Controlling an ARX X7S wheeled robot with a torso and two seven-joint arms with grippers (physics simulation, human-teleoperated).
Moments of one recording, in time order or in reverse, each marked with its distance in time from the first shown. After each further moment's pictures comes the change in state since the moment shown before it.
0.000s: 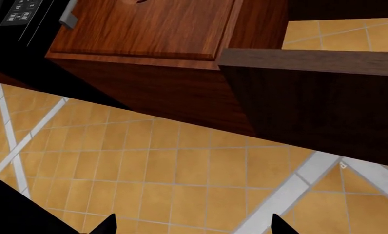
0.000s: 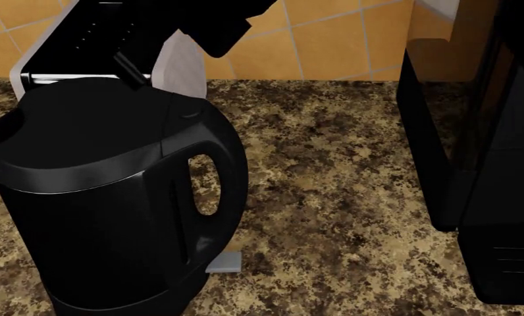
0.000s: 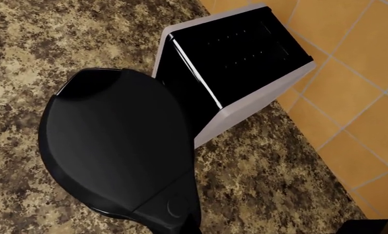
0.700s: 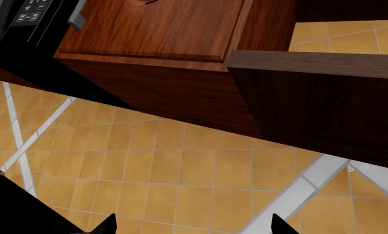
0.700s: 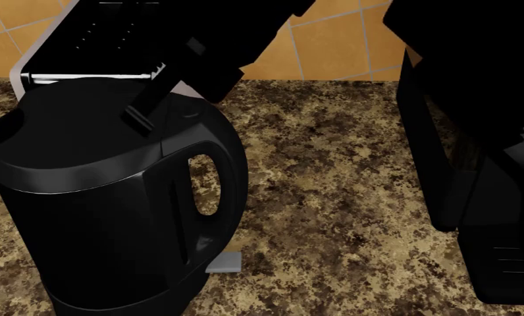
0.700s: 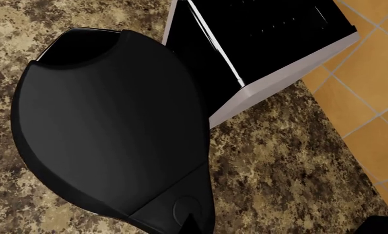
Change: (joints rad) left arm 0.006 -0.009 -0.019 -0.008 -0.018 0.006 -0.009; right arm -0.086 -0.062 -0.085 0.026 -0.080 -0.044 -0.096
